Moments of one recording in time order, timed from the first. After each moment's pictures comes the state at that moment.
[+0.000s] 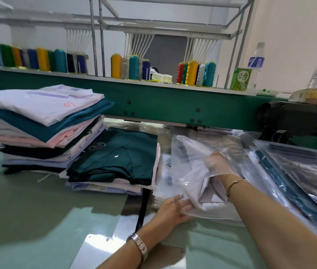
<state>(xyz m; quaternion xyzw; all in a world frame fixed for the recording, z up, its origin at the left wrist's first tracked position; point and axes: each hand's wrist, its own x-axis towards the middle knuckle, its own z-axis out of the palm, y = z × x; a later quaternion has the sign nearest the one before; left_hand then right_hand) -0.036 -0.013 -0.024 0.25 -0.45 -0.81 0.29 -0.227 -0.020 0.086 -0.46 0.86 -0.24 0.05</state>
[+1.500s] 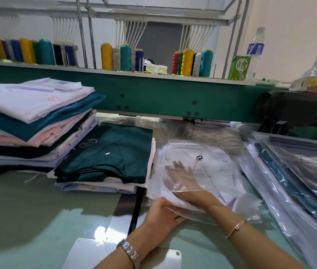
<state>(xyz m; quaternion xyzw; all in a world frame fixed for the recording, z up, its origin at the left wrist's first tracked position) -0.026 -0.010 -0.029 0.19 -0.30 -0.89 0.27 -0.163 -0.036 0.018 -0.65 0.76 -0.06 0.05</state>
